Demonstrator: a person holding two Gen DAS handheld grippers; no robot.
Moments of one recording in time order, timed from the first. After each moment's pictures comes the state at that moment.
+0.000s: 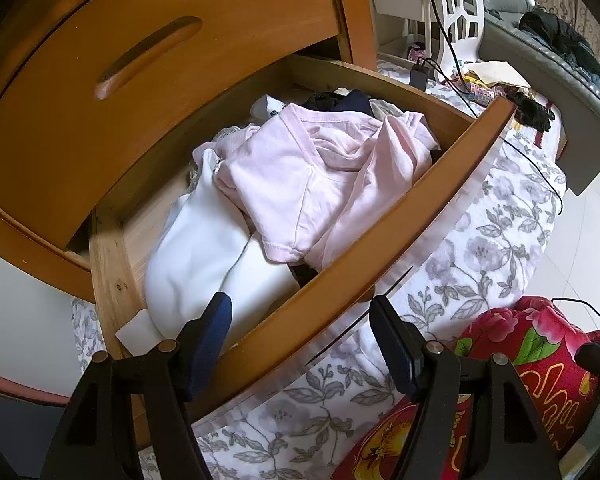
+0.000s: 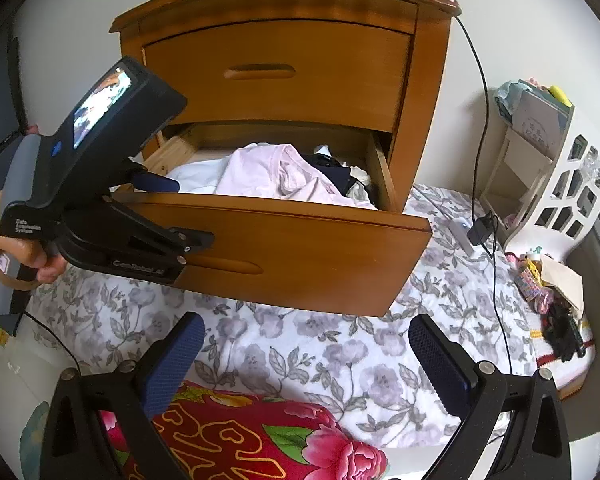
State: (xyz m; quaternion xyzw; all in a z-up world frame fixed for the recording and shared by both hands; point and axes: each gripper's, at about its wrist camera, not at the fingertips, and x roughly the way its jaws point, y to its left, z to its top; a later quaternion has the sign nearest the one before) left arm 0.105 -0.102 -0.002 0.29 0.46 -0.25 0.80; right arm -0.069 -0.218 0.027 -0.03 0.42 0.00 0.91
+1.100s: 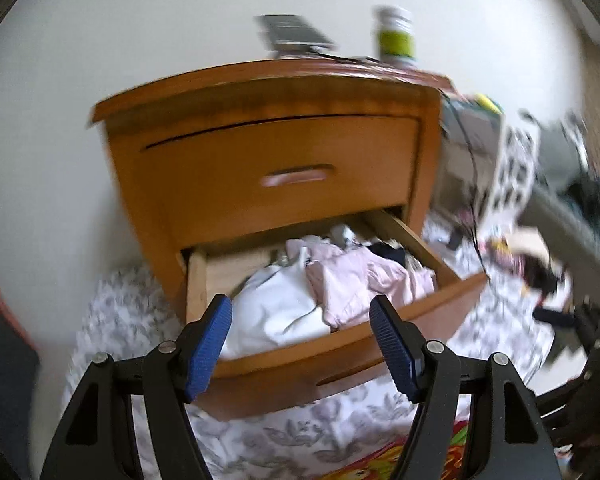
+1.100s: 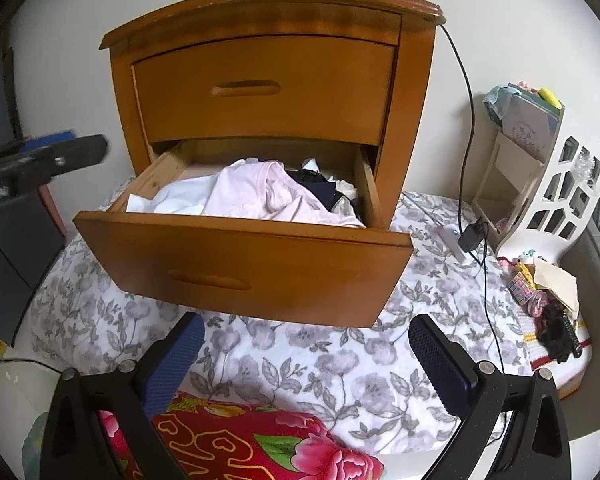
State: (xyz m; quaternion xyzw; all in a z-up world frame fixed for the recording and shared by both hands) left arm 0.039 -0.023 0.098 0.06 0.31 -0.15 0.94; right arm -0.066 -0.227 0.039 -0.02 0.40 -0.01 0.92
